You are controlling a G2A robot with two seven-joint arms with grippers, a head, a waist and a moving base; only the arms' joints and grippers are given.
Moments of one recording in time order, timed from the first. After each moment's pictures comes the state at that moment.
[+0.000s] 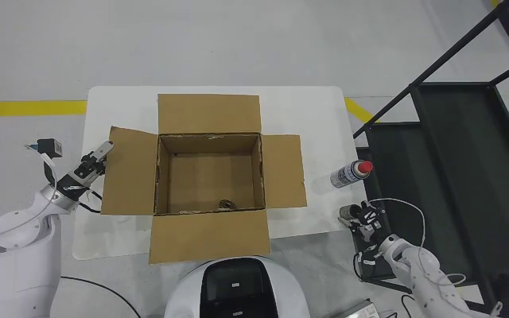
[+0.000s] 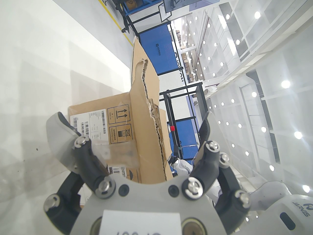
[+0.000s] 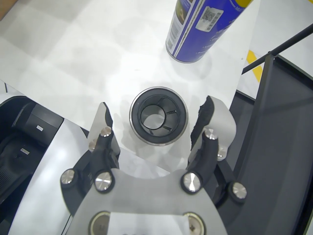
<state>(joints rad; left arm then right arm) 1.29 -1.09 -1.73 -1.30 -0.18 -0.47 -0.90 -1.71 -0.99 1.53 -1.13 -1.39 -0.49 -0.38</state>
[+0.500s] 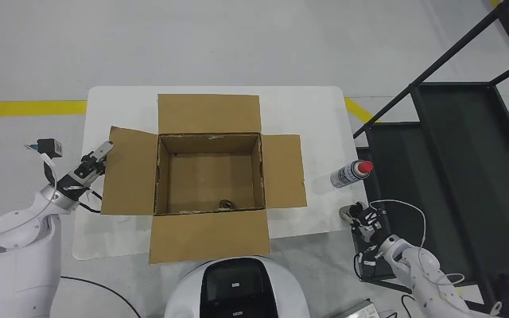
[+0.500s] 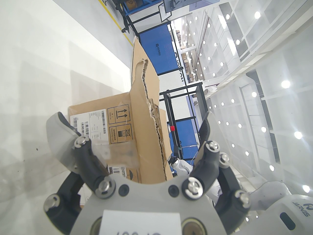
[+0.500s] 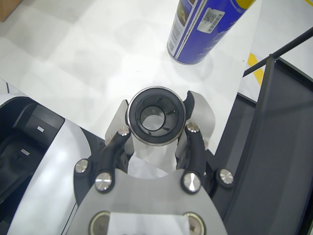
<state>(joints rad) 1.29 -1.09 -1.73 -1.30 -0.18 -0.47 -0.90 -1.71 -0.99 1.53 -1.12 -1.41 -0.51 -0.43</state>
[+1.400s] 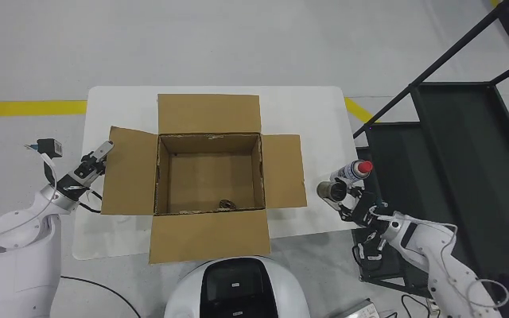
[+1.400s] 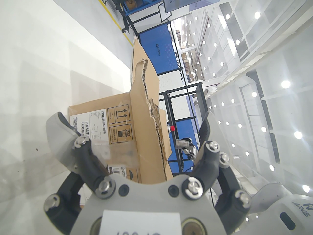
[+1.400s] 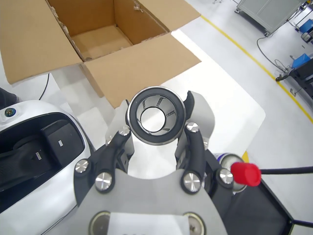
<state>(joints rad) 1.29 -1.09 -1.73 -1.30 -0.18 -0.47 -0.90 -1.90 -0.94 1.73 -1.86 -1.47 -0.70 -0.29</state>
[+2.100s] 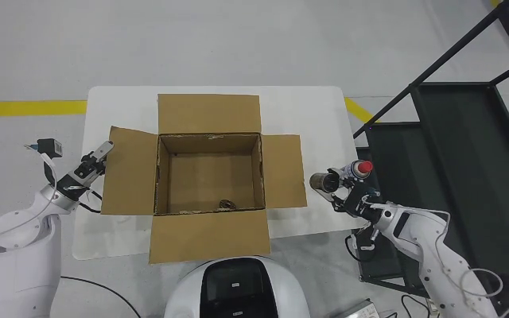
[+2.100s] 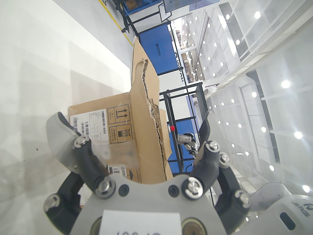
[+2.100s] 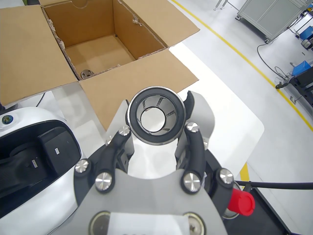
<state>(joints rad) 1.29 -1.09 -1.73 -1.30 -0.18 -0.47 -0.90 -1.83 -0.95 1.68 -1.86 -1.44 -0.71 -0.24</state>
